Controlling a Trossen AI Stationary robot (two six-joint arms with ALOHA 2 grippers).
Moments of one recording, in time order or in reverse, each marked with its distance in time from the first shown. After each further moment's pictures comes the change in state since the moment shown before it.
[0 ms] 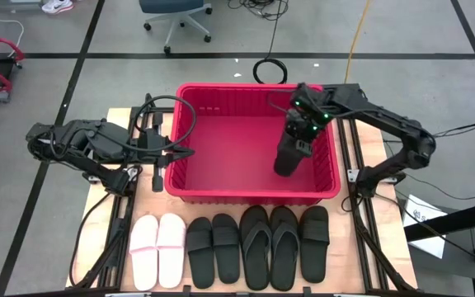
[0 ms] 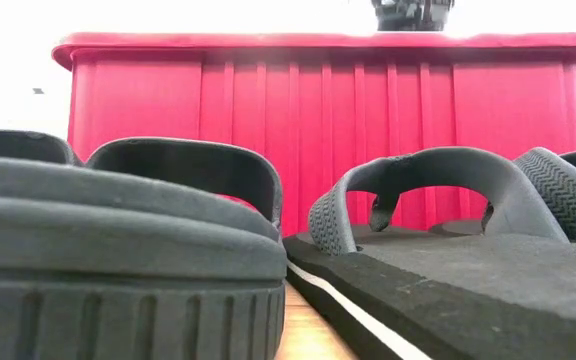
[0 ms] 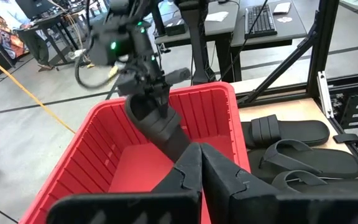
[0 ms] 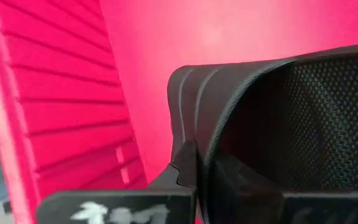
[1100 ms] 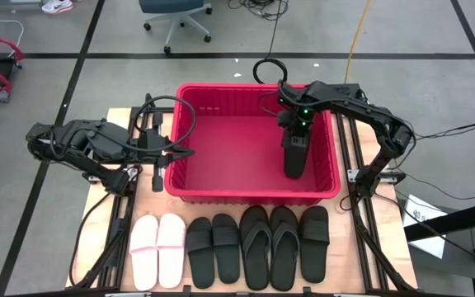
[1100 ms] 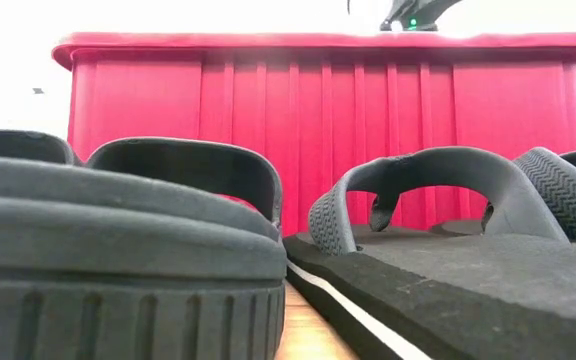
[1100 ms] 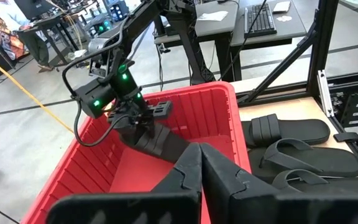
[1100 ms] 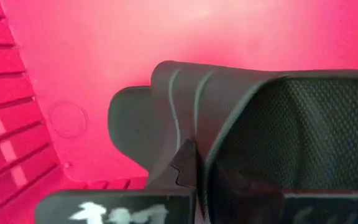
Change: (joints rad) left arm 0.000 0.000 0.000 -0.001 0.001 0.008; right arm -0.130 0.226 -0.047 0.028 0.159 -0.316
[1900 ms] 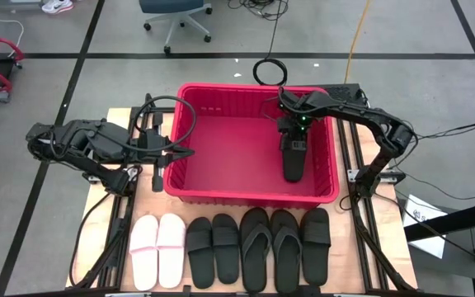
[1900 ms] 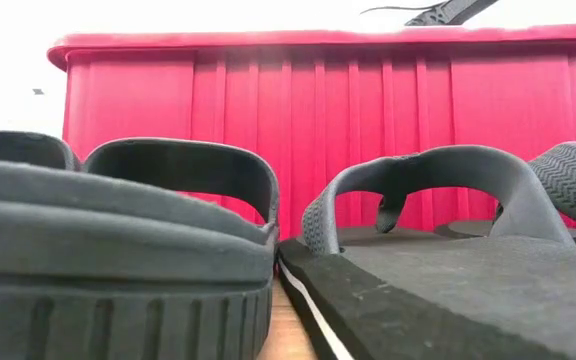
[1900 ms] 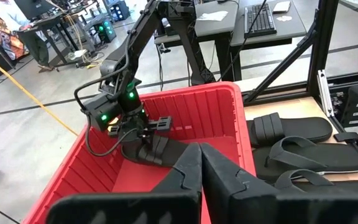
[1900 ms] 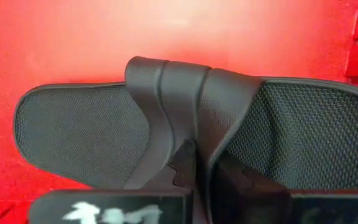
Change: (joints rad) left arm 0.000 0.000 0.000 0.000 0.000 0.000; right arm -0.029 -0.003 -0.204 0.272 0.056 -0.161
